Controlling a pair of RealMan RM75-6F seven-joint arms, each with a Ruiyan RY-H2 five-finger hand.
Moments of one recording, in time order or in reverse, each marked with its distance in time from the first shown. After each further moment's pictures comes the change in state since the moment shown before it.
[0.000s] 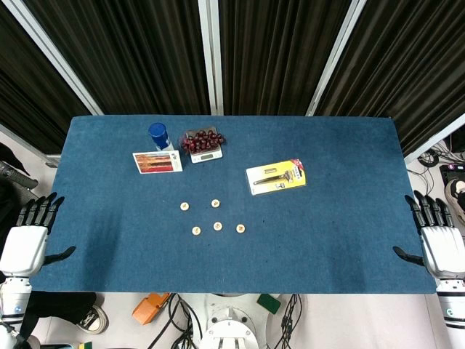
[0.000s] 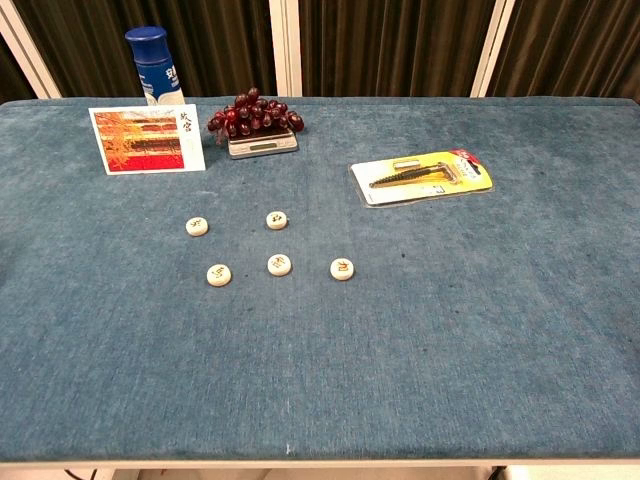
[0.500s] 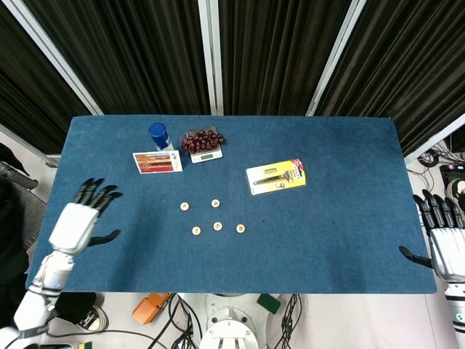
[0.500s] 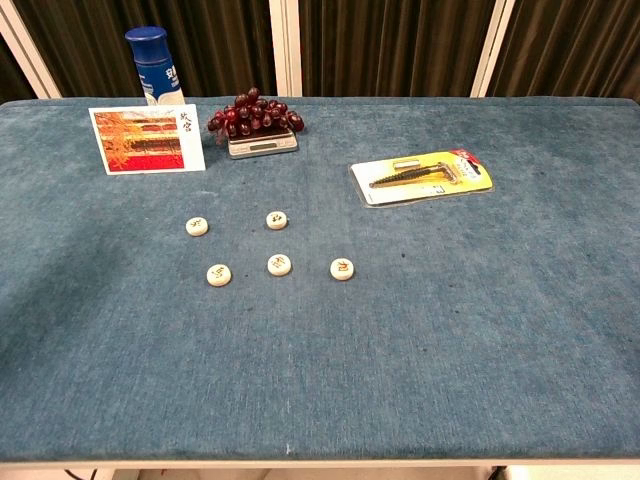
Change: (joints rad) left arm -0.200 -0.056 -0.063 -0.060 0.099 -0.159 -0.005; right arm -0.024 0.026 -0.001 0.013 -0.036 0.065 0.048
